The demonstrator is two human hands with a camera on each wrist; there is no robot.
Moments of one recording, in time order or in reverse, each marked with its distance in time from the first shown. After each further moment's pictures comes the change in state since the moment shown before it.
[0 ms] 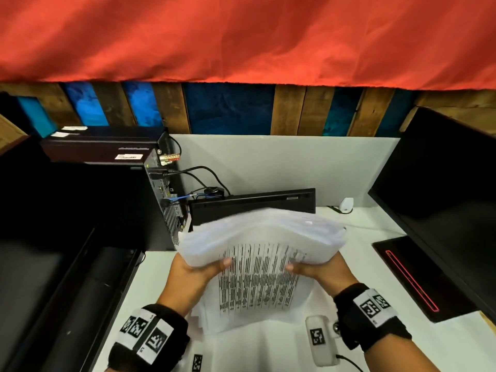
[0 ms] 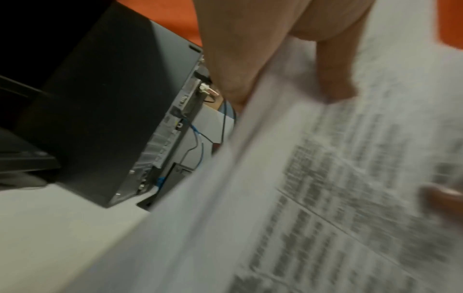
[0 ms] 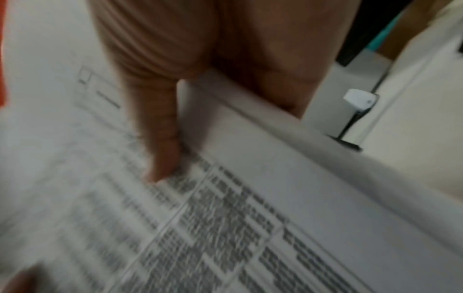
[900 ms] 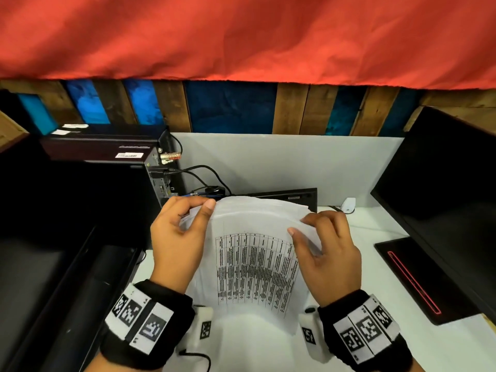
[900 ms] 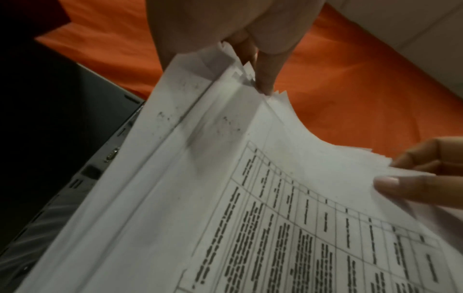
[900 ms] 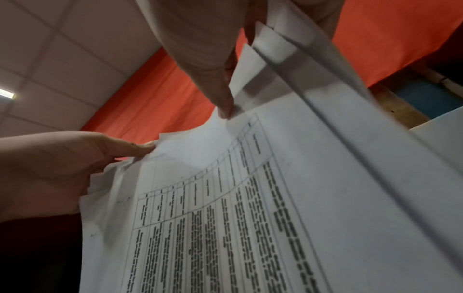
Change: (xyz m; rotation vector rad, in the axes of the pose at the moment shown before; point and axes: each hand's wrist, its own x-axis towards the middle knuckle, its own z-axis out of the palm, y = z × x) left_hand 0.026 0.055 0.010 0.414 0.321 0.438; right_hand -0.025 -0.054 0.039 -0.820 0.524 -0.770
